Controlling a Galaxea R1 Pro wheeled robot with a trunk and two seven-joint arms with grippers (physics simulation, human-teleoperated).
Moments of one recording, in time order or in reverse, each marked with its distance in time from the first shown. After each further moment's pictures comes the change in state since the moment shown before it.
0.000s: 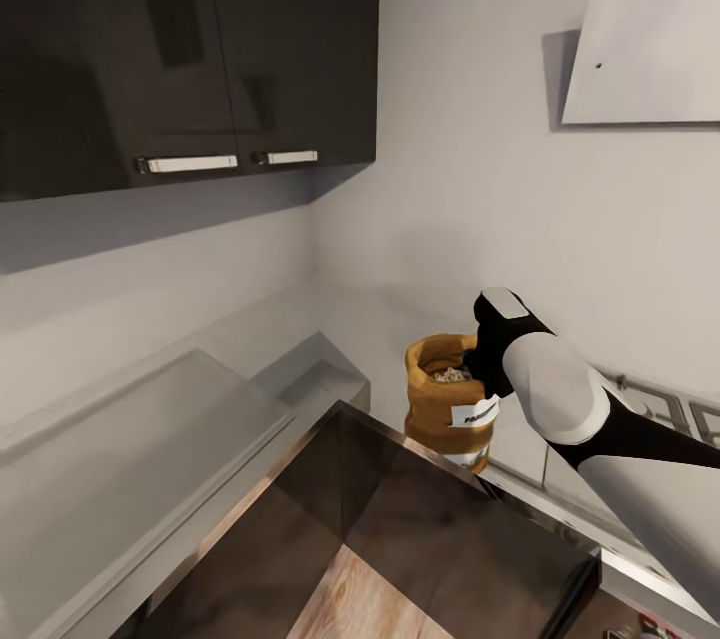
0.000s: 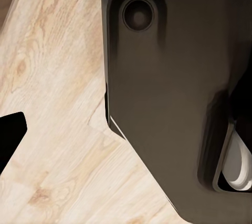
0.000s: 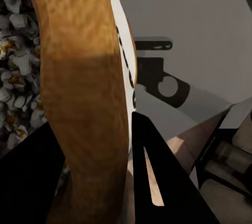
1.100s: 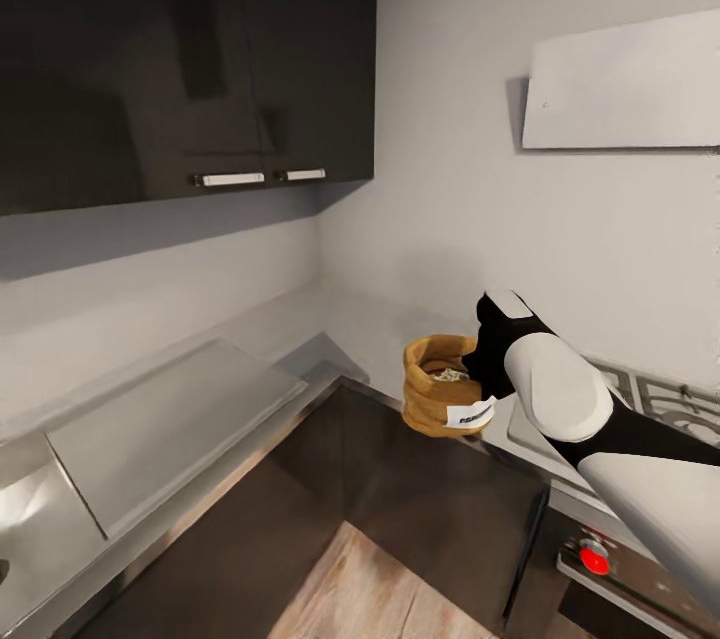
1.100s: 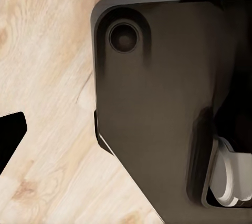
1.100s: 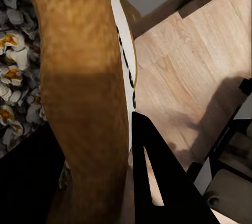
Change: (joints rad) left arm 0.000 -0.021 -0.001 0.001 0.000 0.000 0.000; right arm 0.000 -0.001 -0.058 -0.006 -0.003 0.004 0.000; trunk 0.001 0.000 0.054
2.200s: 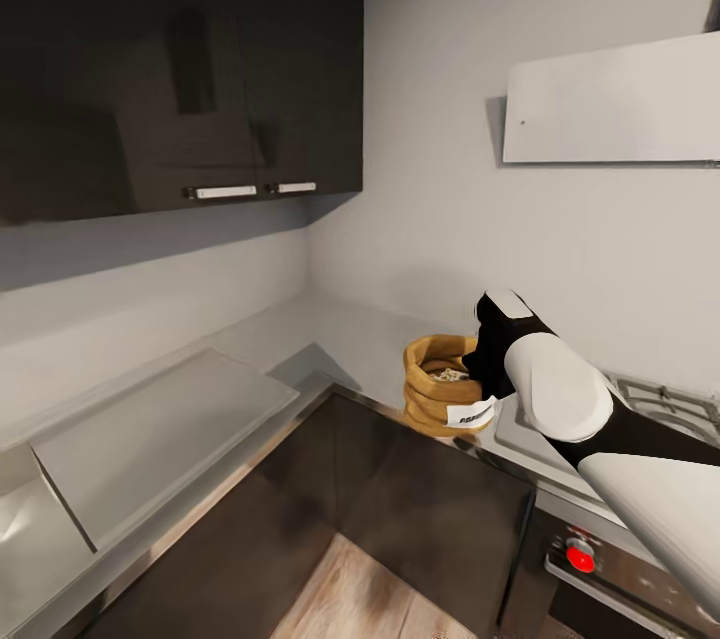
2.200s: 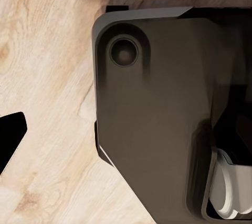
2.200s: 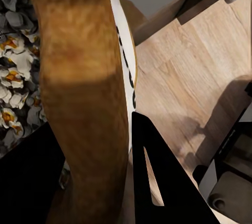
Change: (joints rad) left arm 0.000 0.000 0.001 0.000 0.000 0.000 0.000; right arm 0.000 0.000 0.003 0.000 -0.001 -0.003 0.001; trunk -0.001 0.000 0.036
